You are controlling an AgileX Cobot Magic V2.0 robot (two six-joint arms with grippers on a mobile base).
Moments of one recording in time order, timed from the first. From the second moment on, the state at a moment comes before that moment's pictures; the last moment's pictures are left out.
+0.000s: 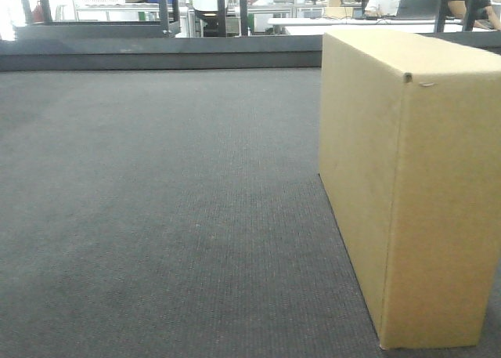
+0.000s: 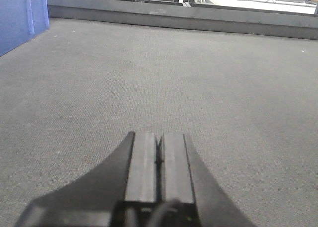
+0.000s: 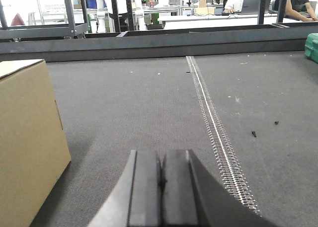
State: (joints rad) left arm -0.06 -0.01 0.03 -0.09 0.11 0.02; right arm 0.00 -0.01 0.03 0.01 0.03 0.11
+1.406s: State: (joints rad) left arm -0.06 -0.01 0.03 -0.09 0.11 0.02; right arm 0.05 0.74 -0.78 0.02 0.93 0.14
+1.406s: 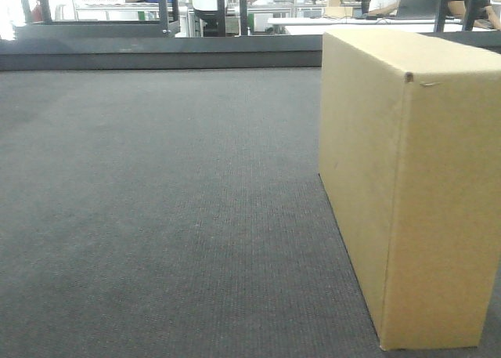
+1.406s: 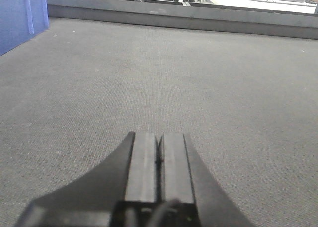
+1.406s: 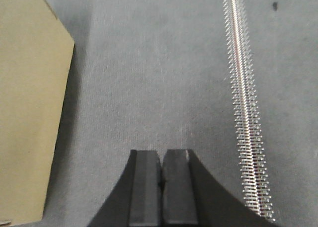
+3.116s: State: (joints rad) left arm -0.06 -0.01 0.03 -0.09 0.11 0.02; right arm 0.62 1.50 -1.48 -0.10 1.23 0.63
